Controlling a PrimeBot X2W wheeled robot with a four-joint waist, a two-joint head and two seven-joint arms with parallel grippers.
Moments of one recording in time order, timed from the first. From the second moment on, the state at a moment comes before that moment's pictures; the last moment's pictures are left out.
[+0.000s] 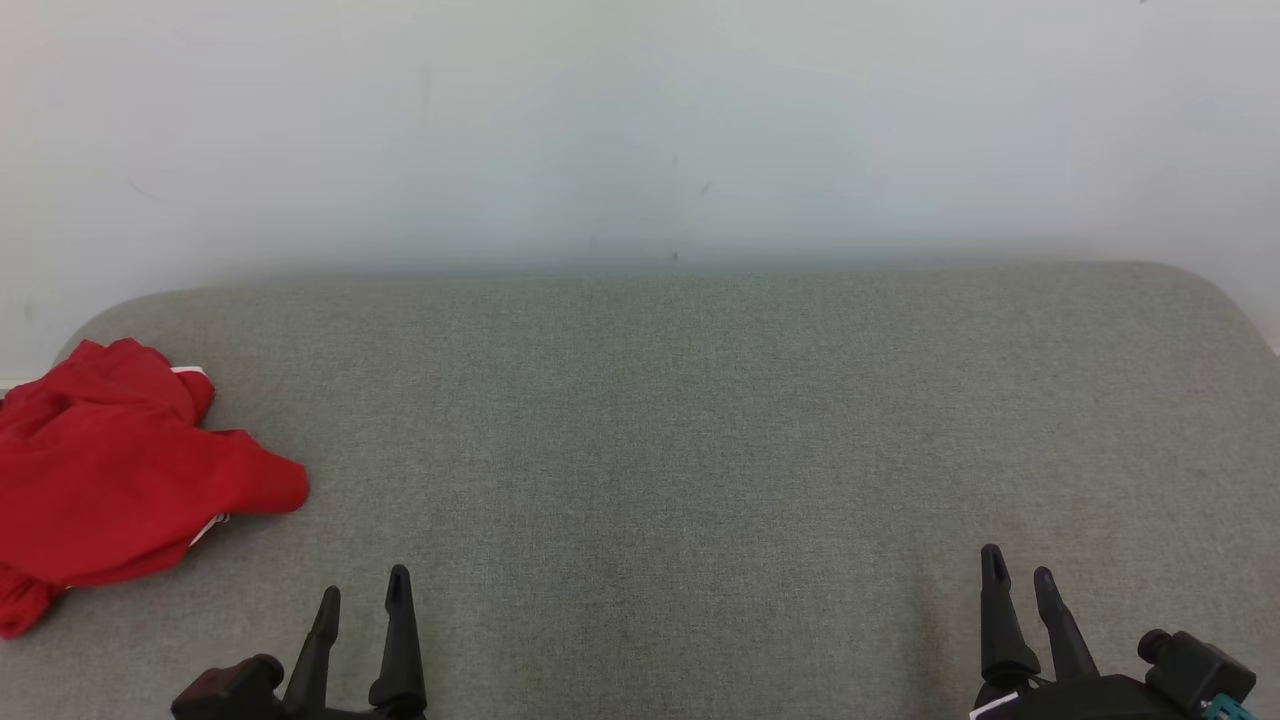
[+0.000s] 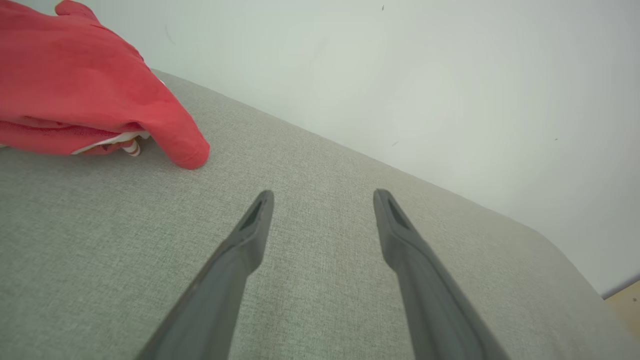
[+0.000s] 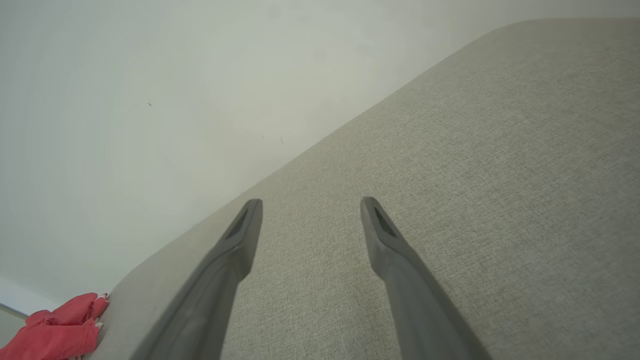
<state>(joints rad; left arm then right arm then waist) -0.03 0.04 -0.07 0.21 -0.52 -0.04 -0.15 0.00 -0.05 -0.10 0.25 0.60 0.13 -0.15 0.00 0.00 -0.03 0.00</state>
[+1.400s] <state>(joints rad) -0.03 0.05 -0.11 0.31 -0.18 -0.03 -0.24 0.01 -0.05 -0.10 0.29 0.23 0.13 -0.24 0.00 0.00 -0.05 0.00</state>
